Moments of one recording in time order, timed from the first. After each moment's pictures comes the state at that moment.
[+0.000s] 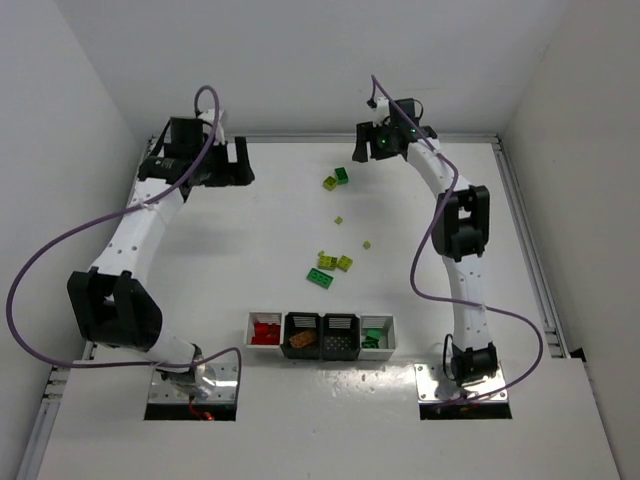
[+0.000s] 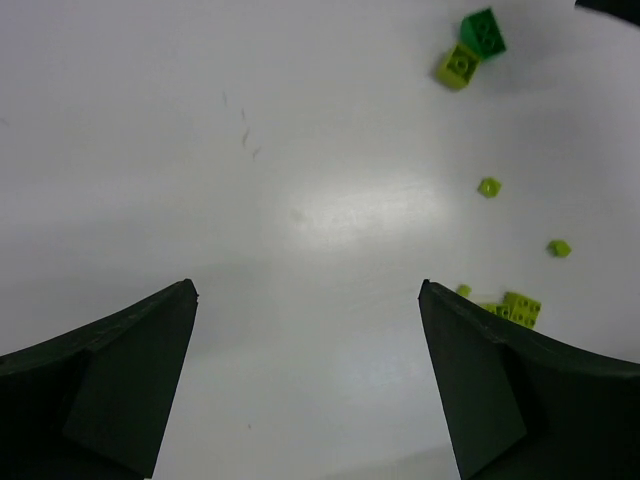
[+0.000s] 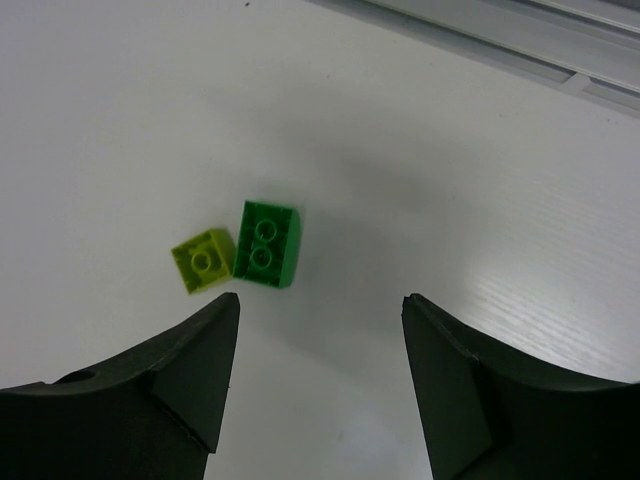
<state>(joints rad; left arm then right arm) -0.13 1.51 1.50 -0.60 0.15 -0.14 0.18 2.44 2.22 -0.52 -0.35 -0.01</state>
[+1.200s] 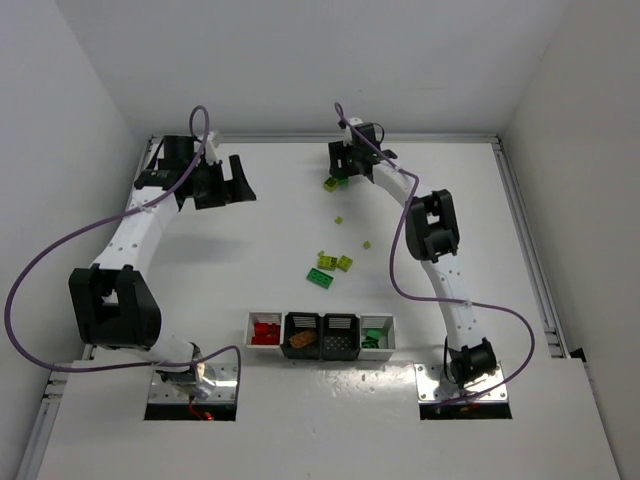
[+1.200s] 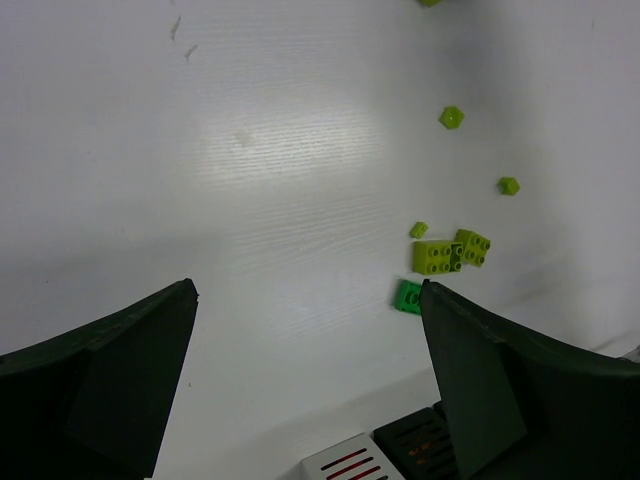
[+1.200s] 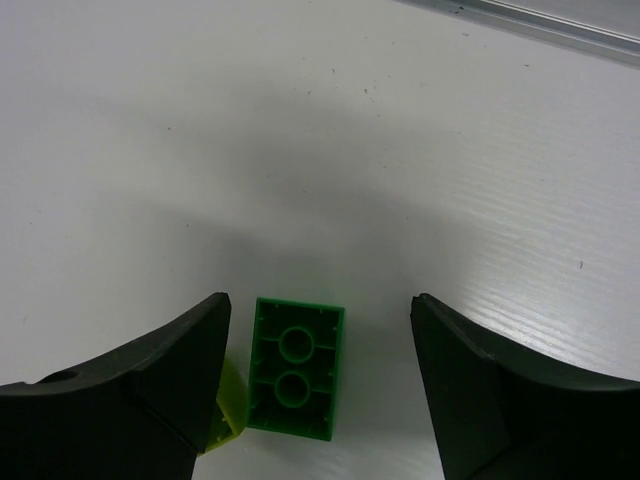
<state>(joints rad) -0.02 1.51 1.32 -0.62 0.40 -0.23 0.33 2.67 2.26 -0.27 -0.09 0.09</state>
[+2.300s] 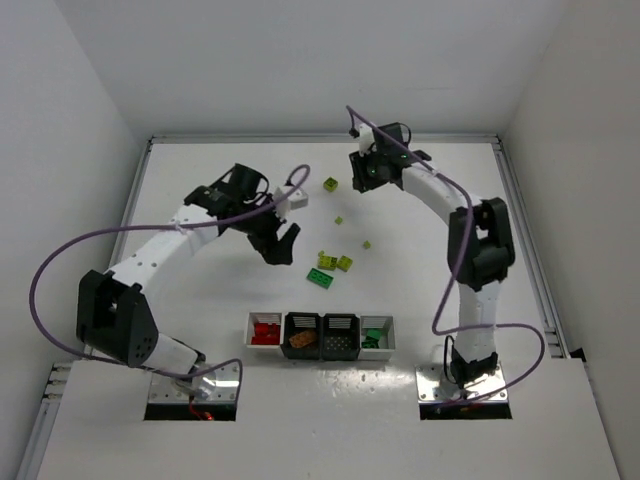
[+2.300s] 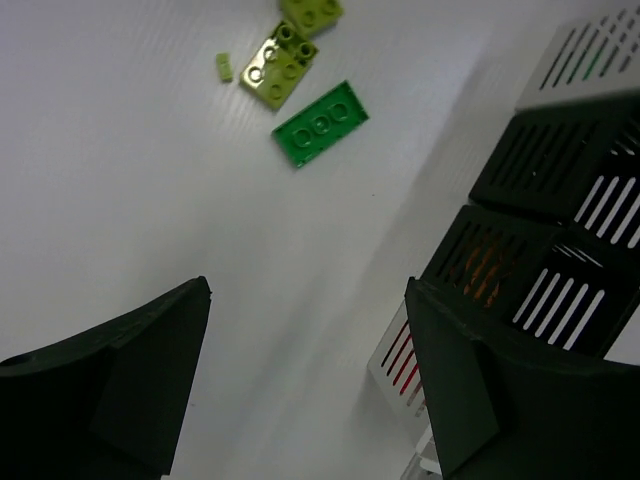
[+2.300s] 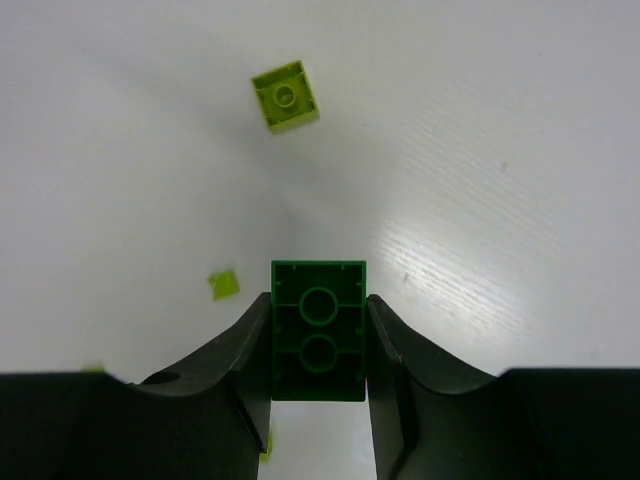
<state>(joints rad) -0.38 1.45 1.22 -0.81 0.51 0.38 0.33 2.09 1.65 -0.36 -0.15 -0.10</state>
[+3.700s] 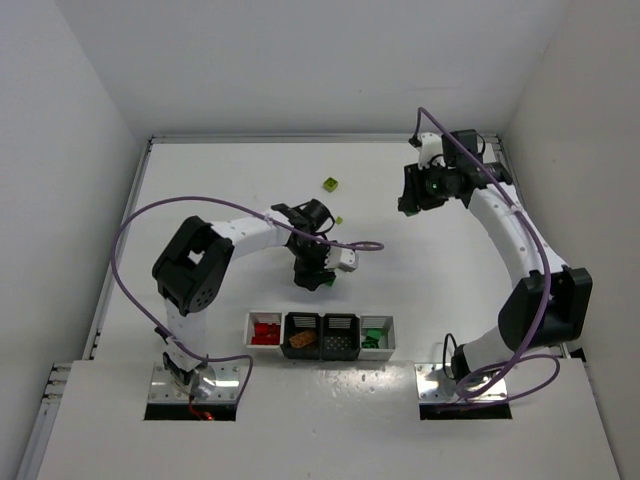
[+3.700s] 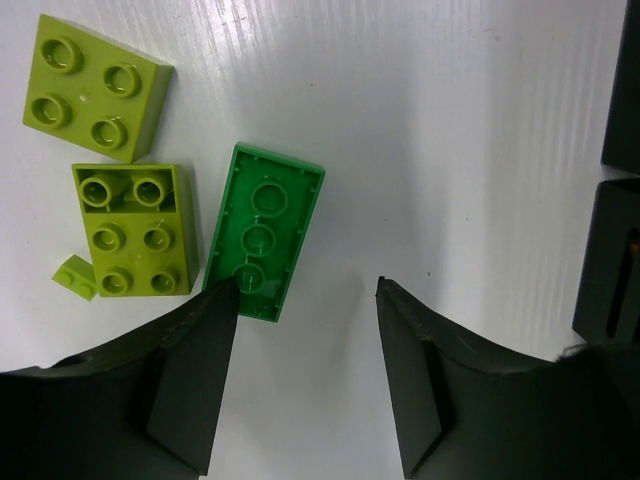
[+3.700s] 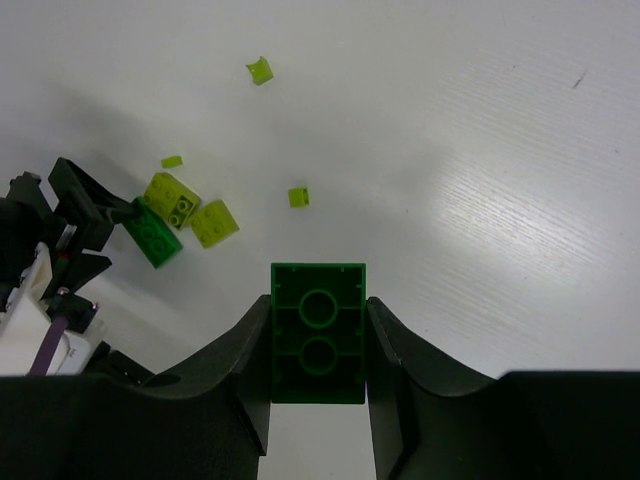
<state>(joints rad) -0.68 1.92 1.29 -0.71 0.44 0.94 0.14 1.53 1.35 -0.73 -0.34 -0.09</state>
